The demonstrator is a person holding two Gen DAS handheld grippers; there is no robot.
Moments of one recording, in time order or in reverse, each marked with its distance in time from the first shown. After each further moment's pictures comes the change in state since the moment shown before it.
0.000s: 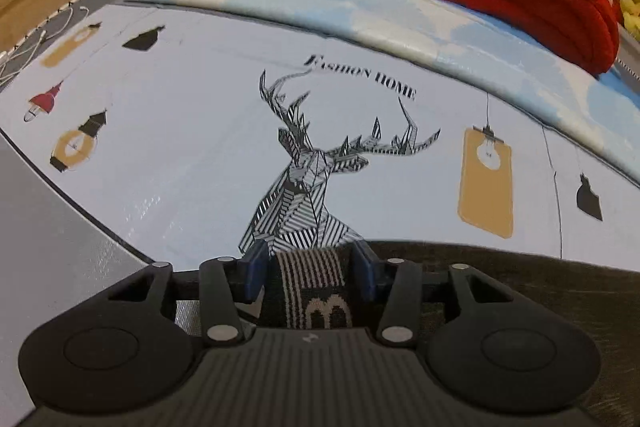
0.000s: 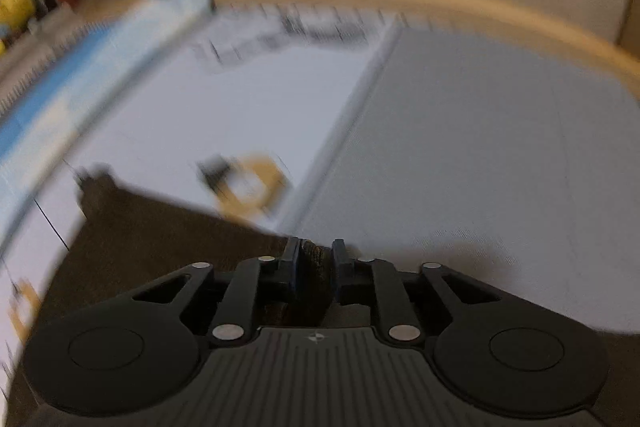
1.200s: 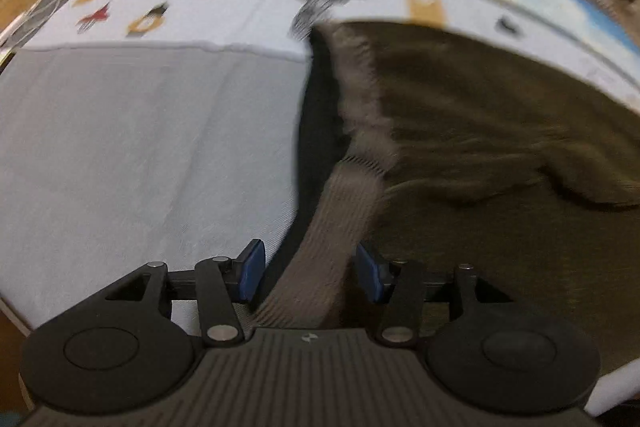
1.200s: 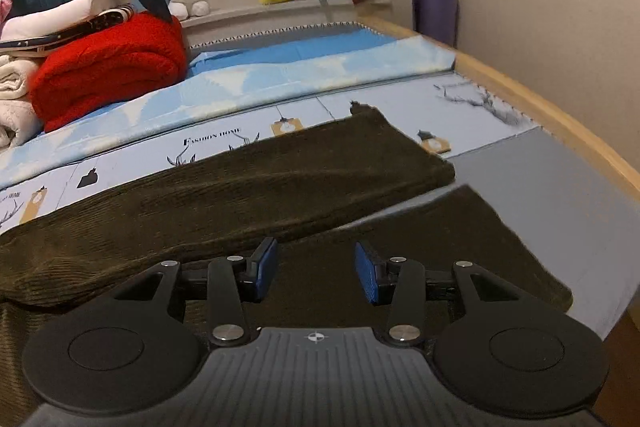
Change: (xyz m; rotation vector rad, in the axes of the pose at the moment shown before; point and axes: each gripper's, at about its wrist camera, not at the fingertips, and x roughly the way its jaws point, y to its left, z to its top) left arm -0.136 0.080 -0.163 0.185 0.170 -0.058; right arm -0.305 -0.076 -0.162 -0.695 -0.210 0.514
